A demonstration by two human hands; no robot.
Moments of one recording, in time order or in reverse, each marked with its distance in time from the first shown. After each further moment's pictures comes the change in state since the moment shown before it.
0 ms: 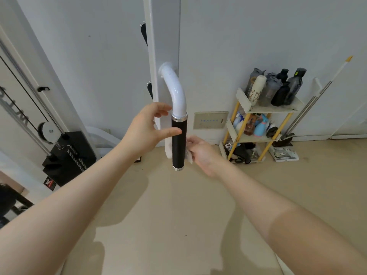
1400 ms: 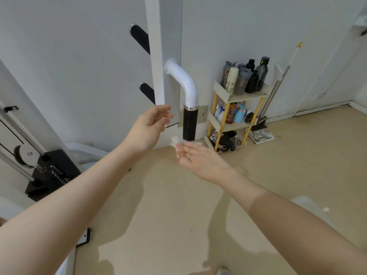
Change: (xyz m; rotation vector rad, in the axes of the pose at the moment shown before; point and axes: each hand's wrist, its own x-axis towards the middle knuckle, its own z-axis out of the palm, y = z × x) left_hand -0.008 -0.029 -0.036 -0.336 -0.221 -0.032; right_hand -0.024 0.050 0.044 -1.728 0.104 -0.718
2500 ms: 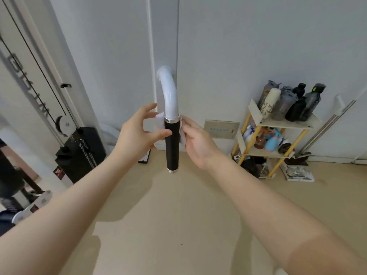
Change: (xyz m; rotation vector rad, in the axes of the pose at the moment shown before) left_hand -0.001 0.030 0.066 0.197 0.444 -0.132; right_hand 0.033 0.085 -0.050 2.061 -0.043 0.380
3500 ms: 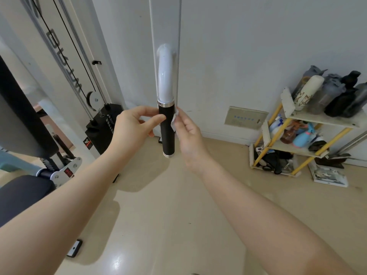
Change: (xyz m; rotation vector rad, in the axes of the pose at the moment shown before) left_hand -0.027 -0.002 0.002 0.119 0.217 -0.128; right_hand -0.001 0.044 0.016 -0.080 0.035 -0.042
